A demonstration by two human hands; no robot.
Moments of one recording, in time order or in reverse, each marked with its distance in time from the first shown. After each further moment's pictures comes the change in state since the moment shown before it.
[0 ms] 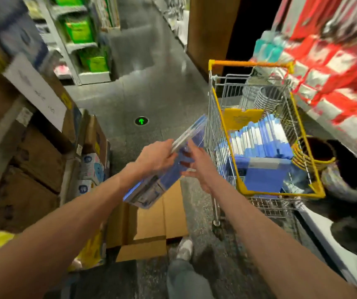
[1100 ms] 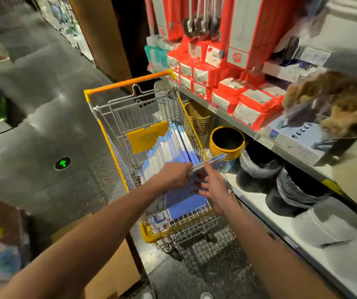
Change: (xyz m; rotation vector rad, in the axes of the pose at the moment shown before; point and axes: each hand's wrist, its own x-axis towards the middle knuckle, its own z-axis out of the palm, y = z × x) left_hand 0.235 0.388 0.129 0.230 -0.354 0.571; right_hand 0.028 -0.038 -0.419 0.313 0.467 0.063
